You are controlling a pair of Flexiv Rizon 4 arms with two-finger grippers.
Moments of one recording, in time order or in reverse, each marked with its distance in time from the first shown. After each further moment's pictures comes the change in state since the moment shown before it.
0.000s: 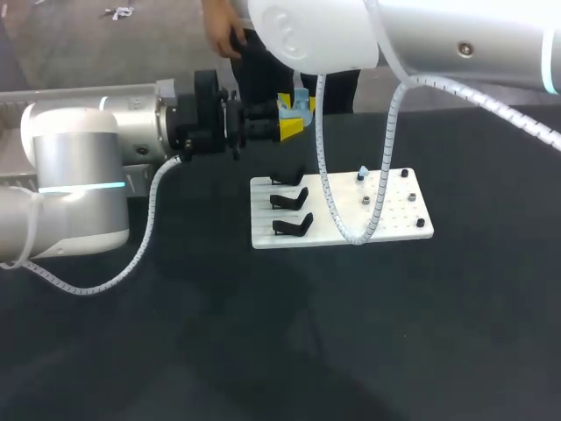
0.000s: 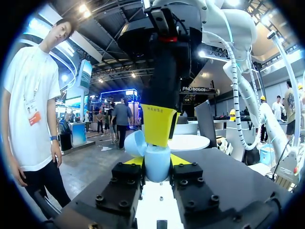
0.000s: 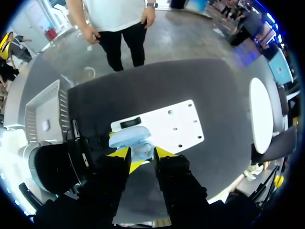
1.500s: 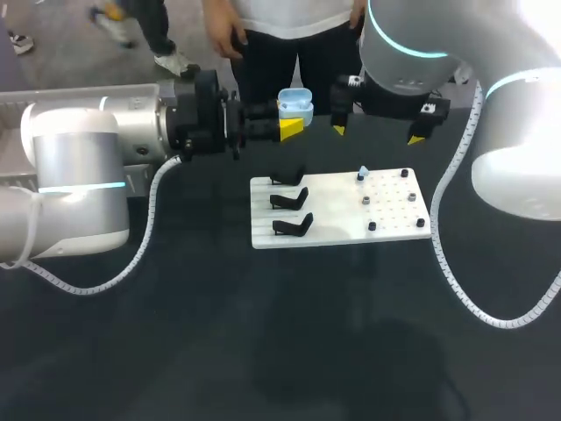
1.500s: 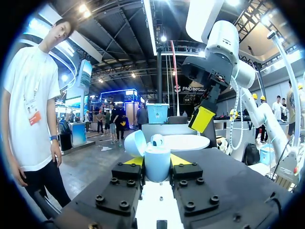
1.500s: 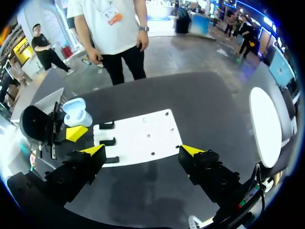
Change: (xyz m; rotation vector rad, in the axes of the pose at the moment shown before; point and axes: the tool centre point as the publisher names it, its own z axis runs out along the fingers) left arm 0.000 0.000 0.000 0.000 0.000 0.000; right arm 0.040 -0.110 -0.005 -0.112 -0.281 -0.044
